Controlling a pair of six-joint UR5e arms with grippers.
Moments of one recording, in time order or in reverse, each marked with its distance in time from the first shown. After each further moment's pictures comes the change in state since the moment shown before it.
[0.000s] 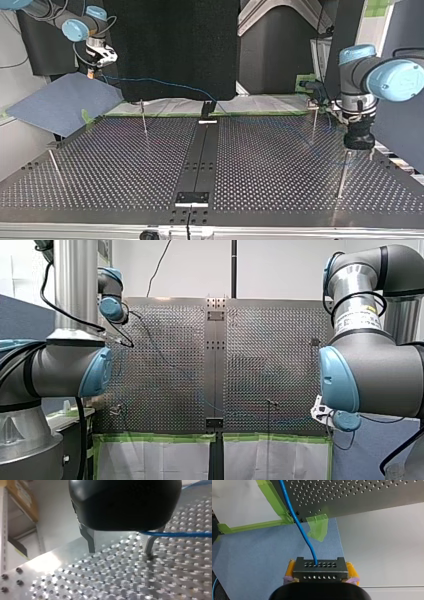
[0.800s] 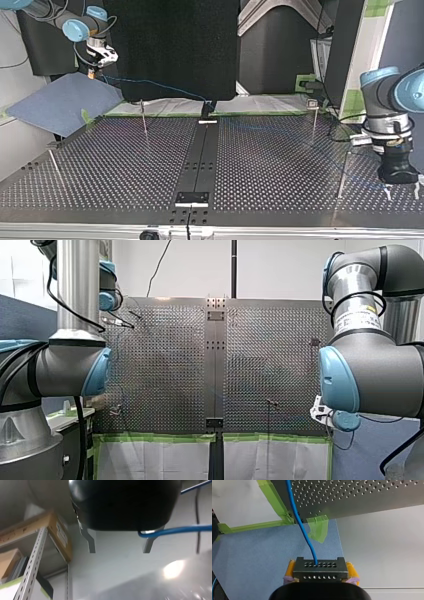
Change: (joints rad) left arm 0.070 -0.012 0.124 0.193 0.075 -0.194; right arm 0.004 0.000 -0.001 0.001 0.002 -0.010
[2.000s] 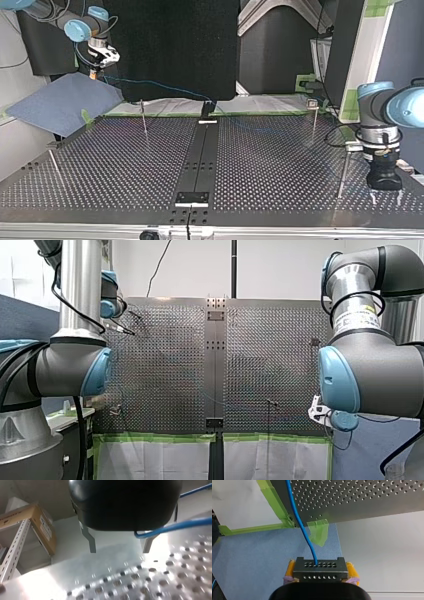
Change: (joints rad) left arm -0.003 -0.113 0.048 0.029 0.069 0.057; right arm 0.014 0.000 0.001 -0.003 0.001 -0.012
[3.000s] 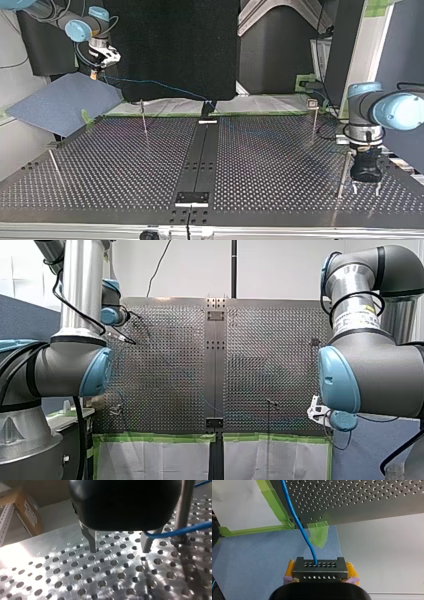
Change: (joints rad) left arm -0.022 -0.052 -0.019 -0.014 0.011 0.061; right arm 0.006 0.000 0.000 -0.002 0.000 -0.002
